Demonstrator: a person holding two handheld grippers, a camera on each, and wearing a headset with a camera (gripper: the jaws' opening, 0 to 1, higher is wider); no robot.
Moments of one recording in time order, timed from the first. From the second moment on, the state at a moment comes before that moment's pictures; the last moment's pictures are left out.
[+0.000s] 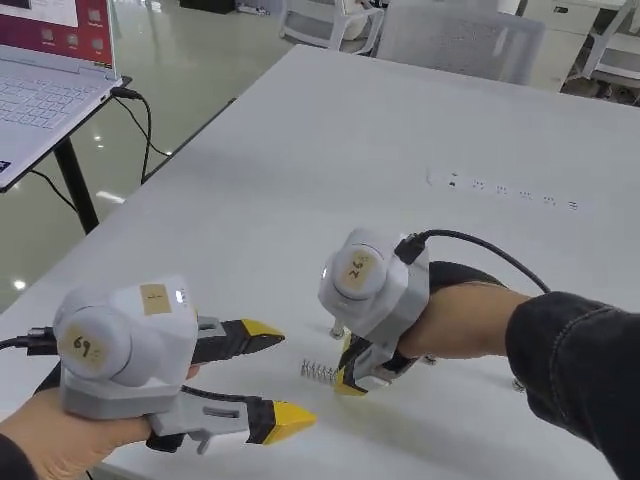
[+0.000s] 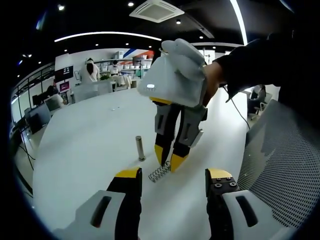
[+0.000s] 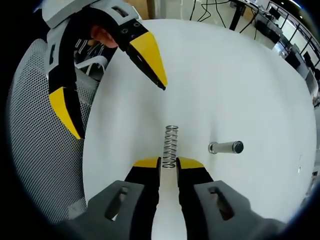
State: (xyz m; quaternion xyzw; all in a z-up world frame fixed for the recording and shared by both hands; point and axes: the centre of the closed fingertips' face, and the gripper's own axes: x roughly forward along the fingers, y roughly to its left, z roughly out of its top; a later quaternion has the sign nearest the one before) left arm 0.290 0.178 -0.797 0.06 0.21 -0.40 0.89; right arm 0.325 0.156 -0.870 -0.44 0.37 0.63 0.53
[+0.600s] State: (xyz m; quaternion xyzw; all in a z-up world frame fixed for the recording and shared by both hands) left arm 0.292 0.173 -0.798 0.07 0.21 -0.41 0.89; right arm 0.321 0.144 -0.852 -0.43 0.37 0.63 0.53
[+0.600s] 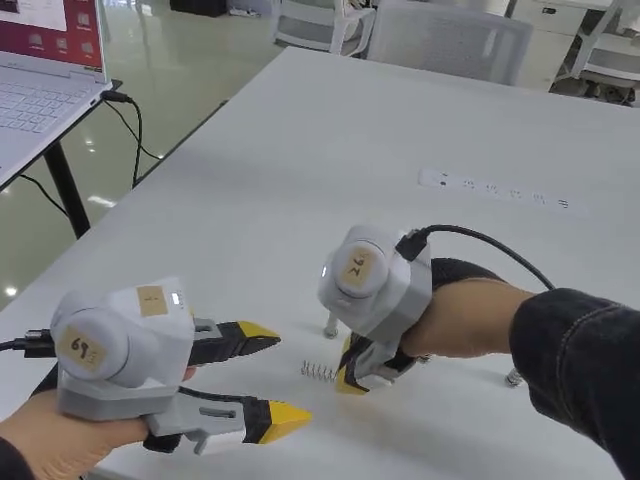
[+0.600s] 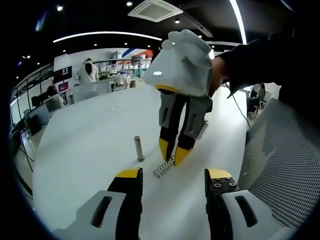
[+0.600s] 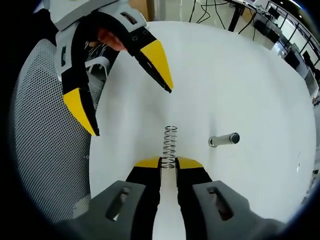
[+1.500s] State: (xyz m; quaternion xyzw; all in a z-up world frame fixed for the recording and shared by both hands) left arm 0.288 0.129 -0.771 0.12 0.17 -0.49 0.85; right arm 0.286 0.116 -0.777 -0.44 0.34 0.67 0.50
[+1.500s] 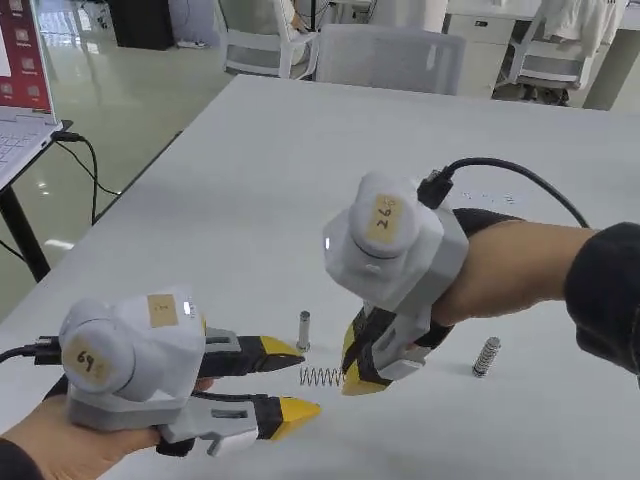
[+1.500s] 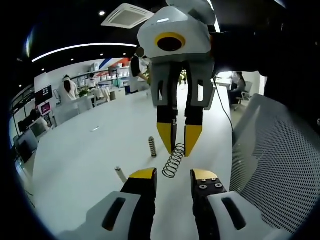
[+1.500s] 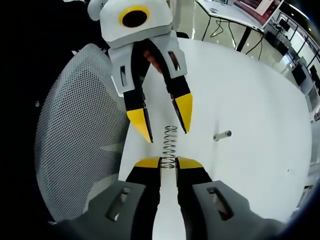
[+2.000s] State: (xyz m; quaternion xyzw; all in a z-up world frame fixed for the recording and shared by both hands) left arm 0.273 0.110 -0.767 0.14 0.15 -0.53 0.82; right arm 0.268 0.100 -0.770 -0.45 0.34 0.68 0.47
